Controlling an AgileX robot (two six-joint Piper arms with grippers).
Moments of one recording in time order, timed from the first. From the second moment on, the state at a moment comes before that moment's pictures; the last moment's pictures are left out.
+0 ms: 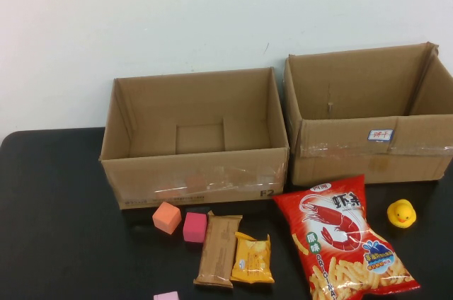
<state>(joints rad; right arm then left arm) -0.01 -0.02 0.03 -0.05 0.36 -0.02 -0.04 -0.01 0.03 -0.18 0.19 0.13</state>
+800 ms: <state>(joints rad) -0.01 -0.02 0.00 -0.05 -0.51 0.13 -0.04 -0.01 0.01 -0.11 -0.34 -0.21</state>
